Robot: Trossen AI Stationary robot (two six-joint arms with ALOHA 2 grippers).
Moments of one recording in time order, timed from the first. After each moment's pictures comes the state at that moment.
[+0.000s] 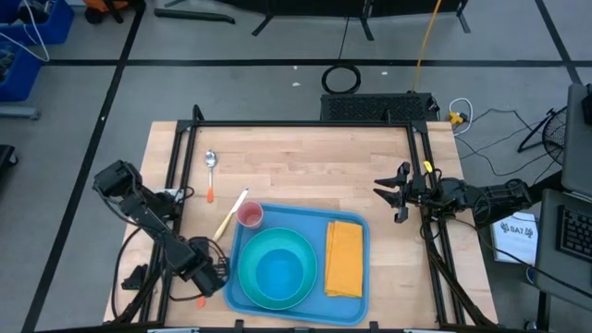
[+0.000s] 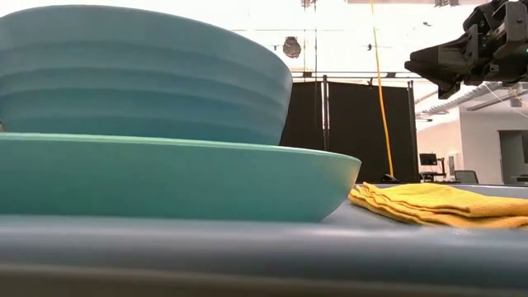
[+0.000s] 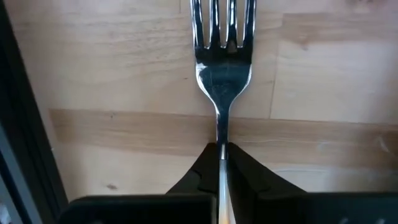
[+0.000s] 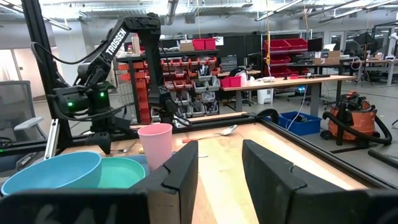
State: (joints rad) left arm -0.83 1.64 0.80 -0.78 0.12 -2.42; right arm 0.13 0.01 0.02 0.13 0.31 0.05
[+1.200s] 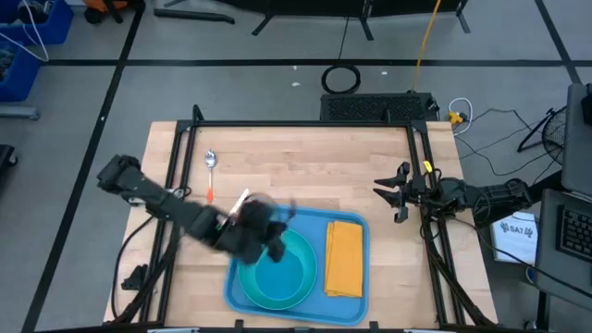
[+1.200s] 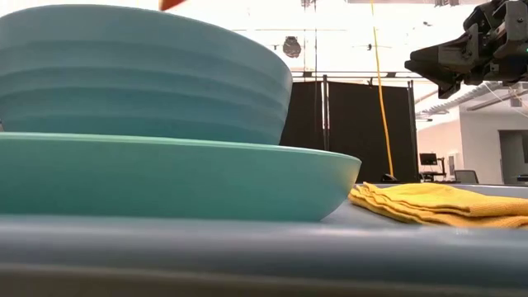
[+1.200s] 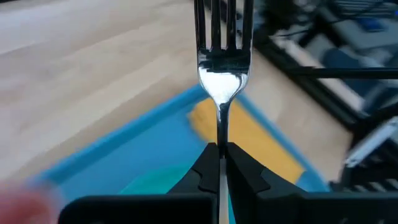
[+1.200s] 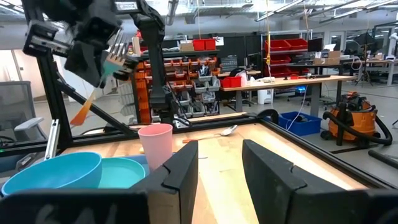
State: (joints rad) left arm -0.49 1.57 1.38 -0.61 -0.66 -1.07; right arm 0.13 0.01 0.02 0.13 0.31 0.05
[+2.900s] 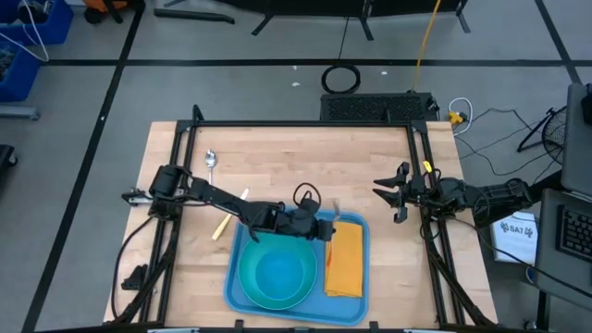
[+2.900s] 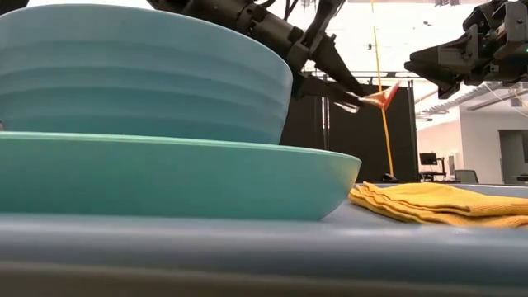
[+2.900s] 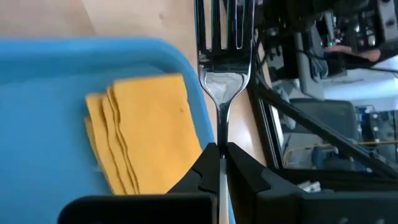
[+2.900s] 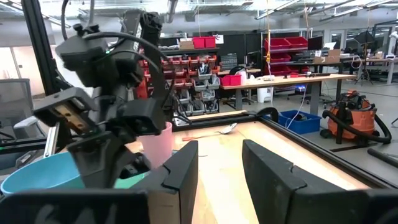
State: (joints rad) left arm -0.21 1.99 1.28 0.23 -0.19 -1.36; right arm 0.13 0.02 0.02 0.13 0.31 0.05
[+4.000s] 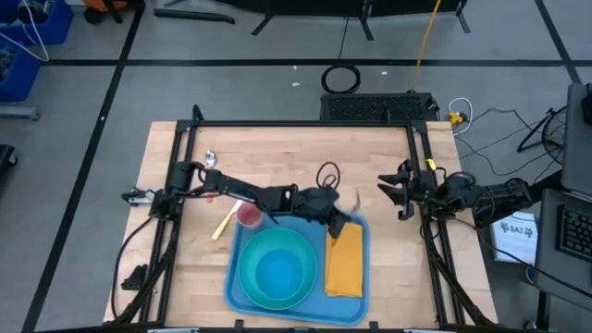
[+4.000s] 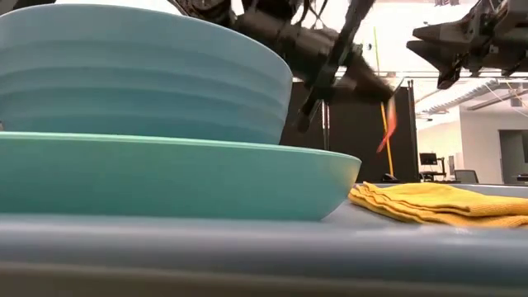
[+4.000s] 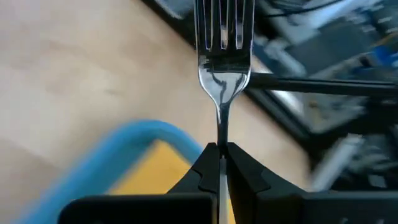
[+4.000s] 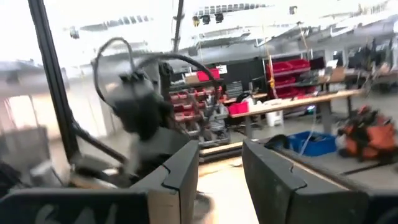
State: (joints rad) left arm -0.08 2.10 1.45 0.23 0.00 -0.75; right arm 0.13 0.03 0.02 0.29 0.31 0.11
